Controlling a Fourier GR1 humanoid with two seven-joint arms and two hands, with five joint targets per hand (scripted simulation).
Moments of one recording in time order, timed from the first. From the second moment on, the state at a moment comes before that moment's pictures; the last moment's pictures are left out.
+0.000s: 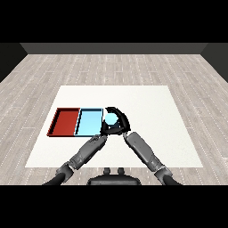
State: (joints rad) left arm -0.57 0.01 -0.61 -0.96 0.41 0.64 -0.35; right arm -0.53 -0.01 0.47 -1.26 -0.20 -0.37 -0.24
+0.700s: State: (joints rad) left arm -0.59 0.01 -0.56 -0.91 0.43 0.62 -0.38; right arm -0.48 -0.02 0.31 -1.35 -0.21 -0.31 -0.20
